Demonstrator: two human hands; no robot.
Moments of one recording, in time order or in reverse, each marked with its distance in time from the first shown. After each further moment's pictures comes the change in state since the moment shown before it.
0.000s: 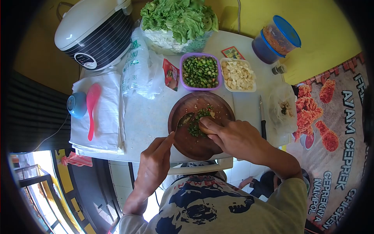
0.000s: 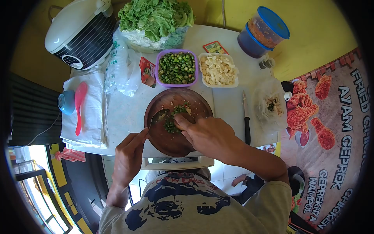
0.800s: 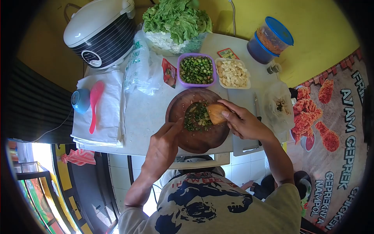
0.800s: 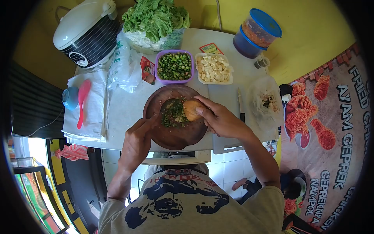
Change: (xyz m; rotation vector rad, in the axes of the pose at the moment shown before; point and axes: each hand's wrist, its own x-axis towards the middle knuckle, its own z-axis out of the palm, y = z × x) left_hand 0.014 -0.003 0.025 0.008 0.012 0.136; right_hand -0.016 0.050 0.011 0.994 -0.009 0.237
